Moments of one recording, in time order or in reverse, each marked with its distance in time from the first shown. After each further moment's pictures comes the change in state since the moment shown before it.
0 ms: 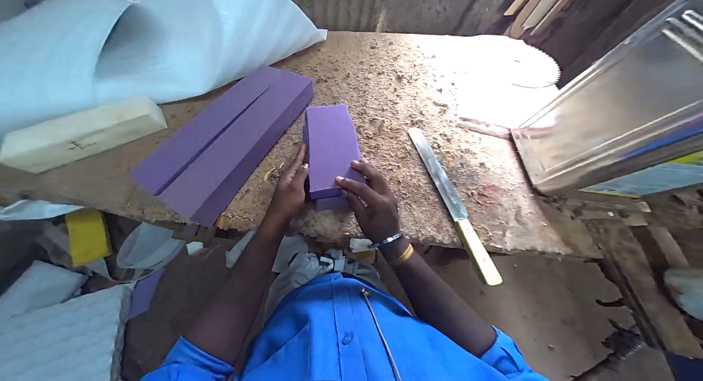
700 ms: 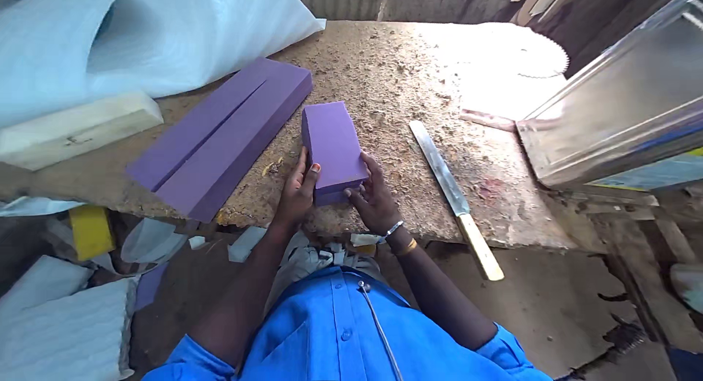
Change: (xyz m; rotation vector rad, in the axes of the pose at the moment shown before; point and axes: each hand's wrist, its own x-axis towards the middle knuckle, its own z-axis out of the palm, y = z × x) left_hand 0.005 -0.028 0.012 -0.022 0.026 0.061; right_hand -0.013 0.015 -0.005 0.329 -0.217 0.493
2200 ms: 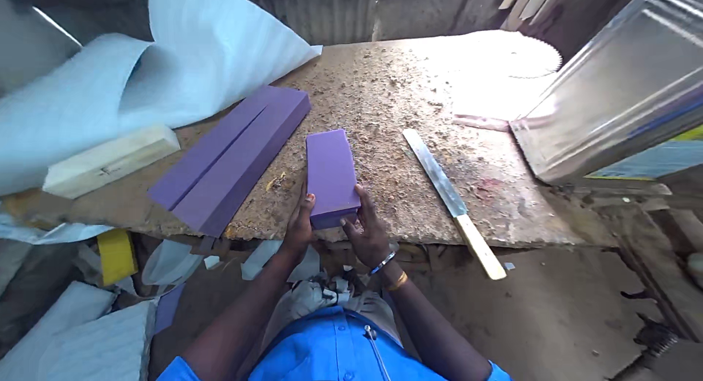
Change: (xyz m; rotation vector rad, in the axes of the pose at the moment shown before) left_hand -0.048 -0.004 0.010 -0.009 0.034 -0.234; right_hand -0.045 0.019 0.031 -0.027 0.202 -0.130
